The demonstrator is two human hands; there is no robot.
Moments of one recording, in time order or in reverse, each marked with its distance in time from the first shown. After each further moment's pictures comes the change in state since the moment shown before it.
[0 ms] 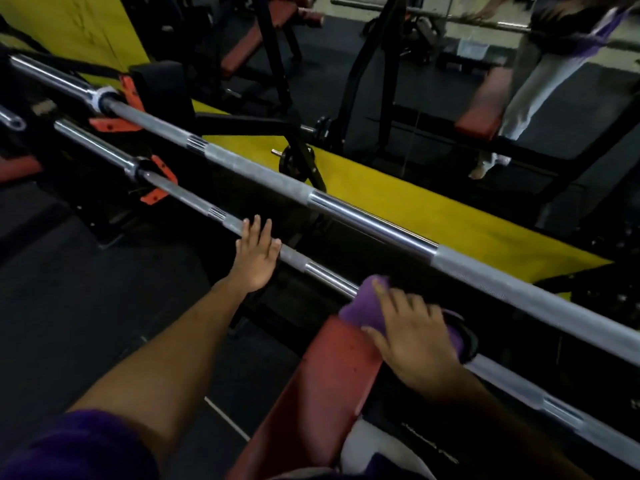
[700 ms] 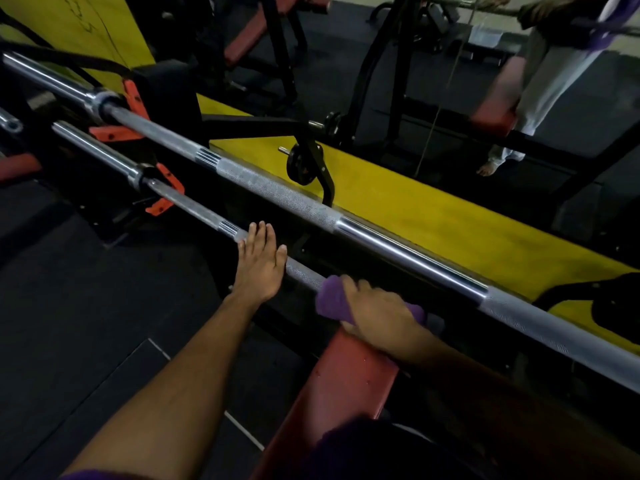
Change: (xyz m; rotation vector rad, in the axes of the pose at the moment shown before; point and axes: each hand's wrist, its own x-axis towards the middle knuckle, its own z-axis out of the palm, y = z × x) left_hand 0.027 -0.020 -0.010 0.125 0.084 0.016; right_hand 0.125 -0.053 0.021 0.047 -0.226 -0.178
